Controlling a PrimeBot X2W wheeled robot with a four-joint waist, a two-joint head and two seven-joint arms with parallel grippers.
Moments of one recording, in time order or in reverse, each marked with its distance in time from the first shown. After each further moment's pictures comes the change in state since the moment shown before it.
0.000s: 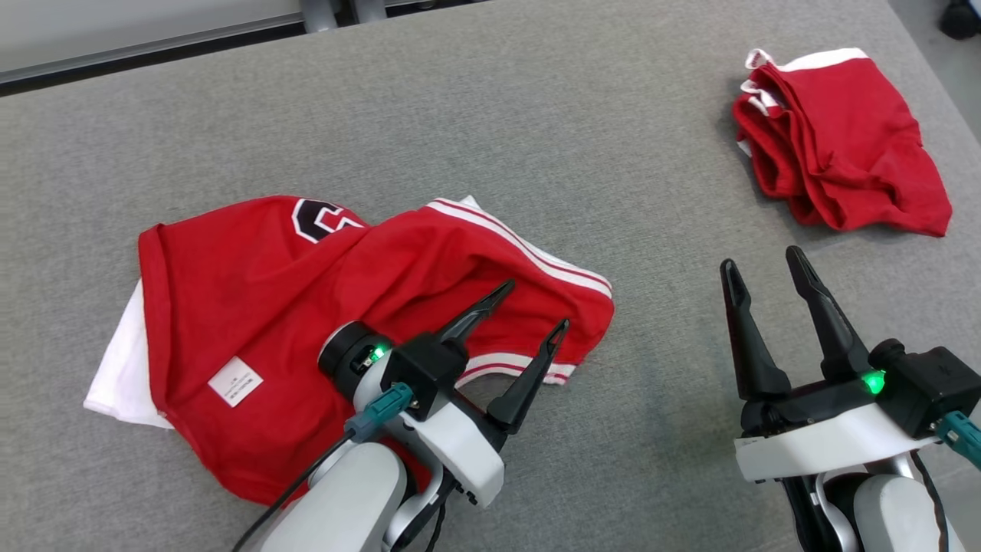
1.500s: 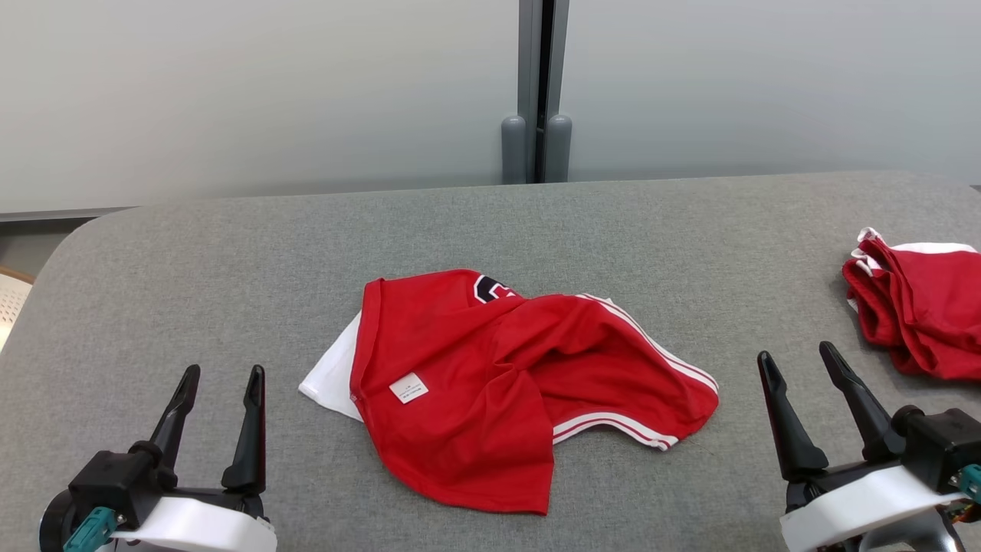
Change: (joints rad) left arm 0.427 0.211 0.429 -0.220 -0.146 0.211 -0.068; right arm 0.176 -0.064 -0.064 -0.011 0.009 0.000 0.107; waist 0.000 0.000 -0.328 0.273
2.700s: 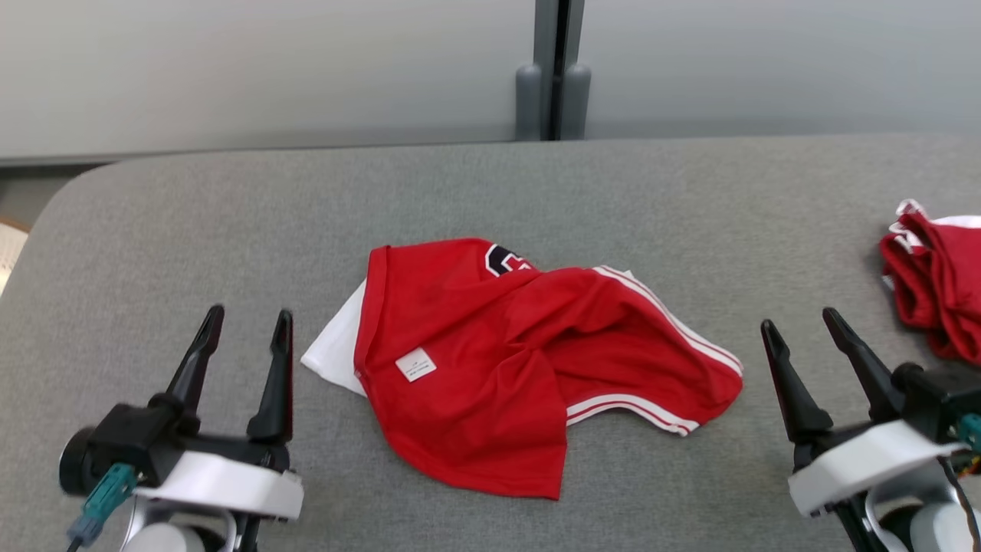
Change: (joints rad) left arm -0.083 -0.002 -0.050 -0.074 0.023 0.028 0.016; right arm -0.094 -0.066 0.025 0.059 0.018 0.000 0.031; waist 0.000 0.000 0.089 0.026
